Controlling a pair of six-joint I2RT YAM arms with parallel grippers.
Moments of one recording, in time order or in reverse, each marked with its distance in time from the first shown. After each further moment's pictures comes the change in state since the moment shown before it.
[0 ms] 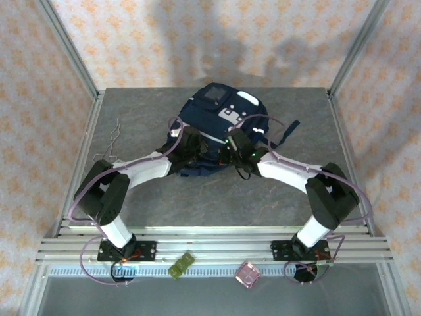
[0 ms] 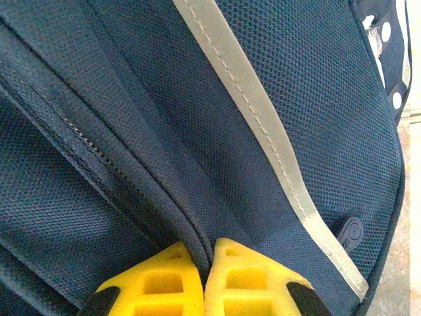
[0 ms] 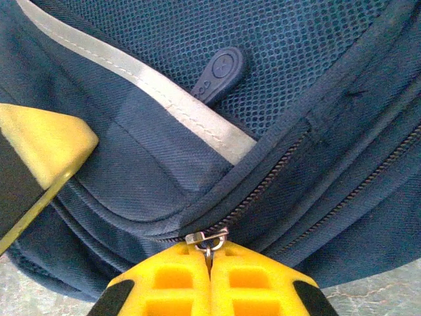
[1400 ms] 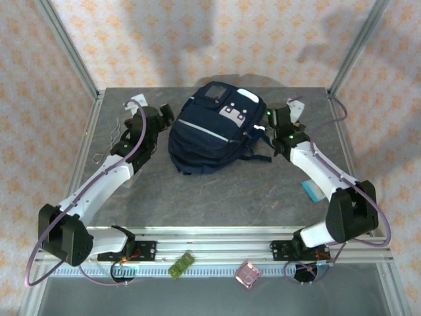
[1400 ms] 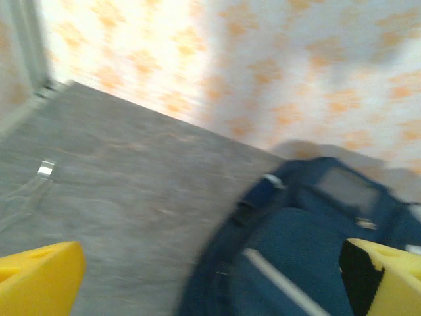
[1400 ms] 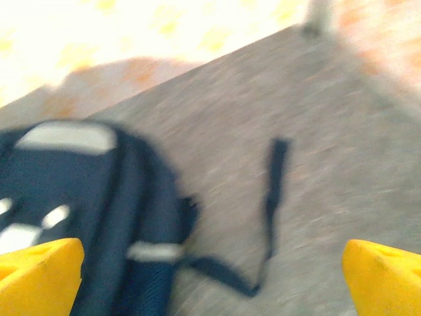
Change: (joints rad) left arm 0.212 -0.419 0.024 -0.167 -0.467 0.613; right arm -0.366 -0.195 0.025 -0.035 0.593 -0.008
